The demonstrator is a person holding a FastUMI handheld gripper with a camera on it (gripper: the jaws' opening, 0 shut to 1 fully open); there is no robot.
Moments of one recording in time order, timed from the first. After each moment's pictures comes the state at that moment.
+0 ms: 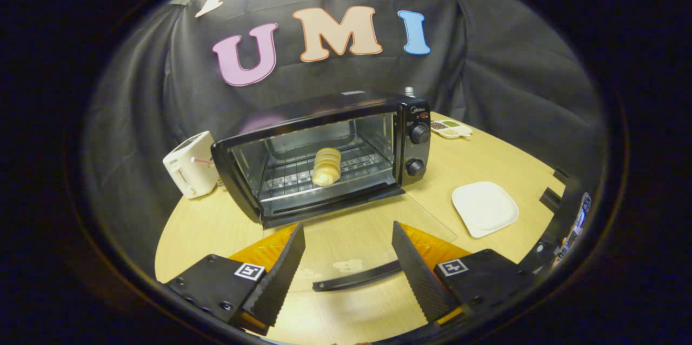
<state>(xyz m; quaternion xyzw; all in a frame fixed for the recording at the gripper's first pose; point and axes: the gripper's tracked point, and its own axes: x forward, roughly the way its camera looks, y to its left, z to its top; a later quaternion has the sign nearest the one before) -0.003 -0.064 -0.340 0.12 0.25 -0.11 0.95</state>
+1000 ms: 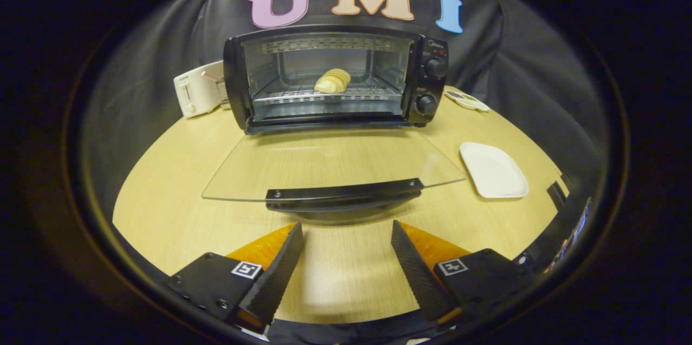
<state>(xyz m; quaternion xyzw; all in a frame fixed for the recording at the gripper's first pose) -0.042 -0.050 -0.442 0.06 0.33 -0.02 0.94</state>
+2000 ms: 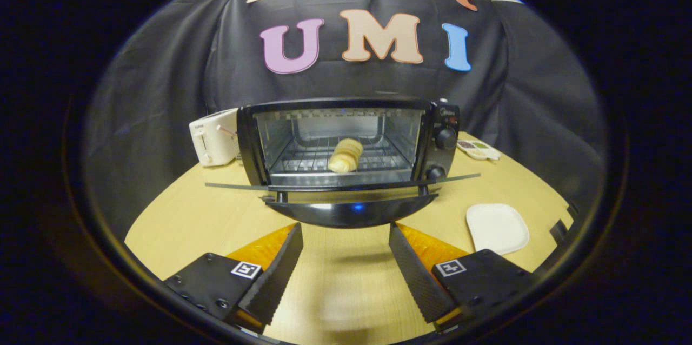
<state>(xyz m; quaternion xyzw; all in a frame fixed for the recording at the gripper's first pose) 0.030 -0.064 -0.345 0.05 0.19 -0.01 0.98</state>
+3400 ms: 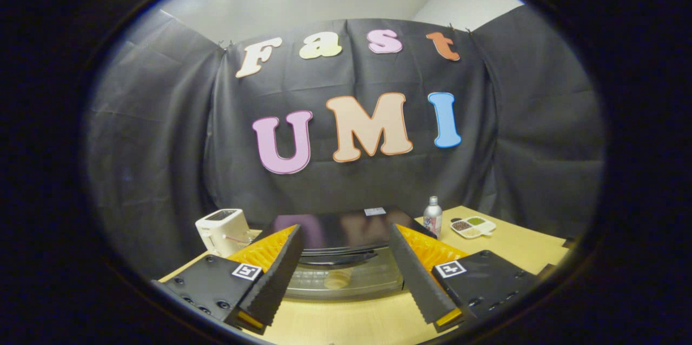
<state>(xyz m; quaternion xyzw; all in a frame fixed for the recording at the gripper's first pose) 0.062 -0.111 -0.156 0.11 -0.02 -0.02 0.99</state>
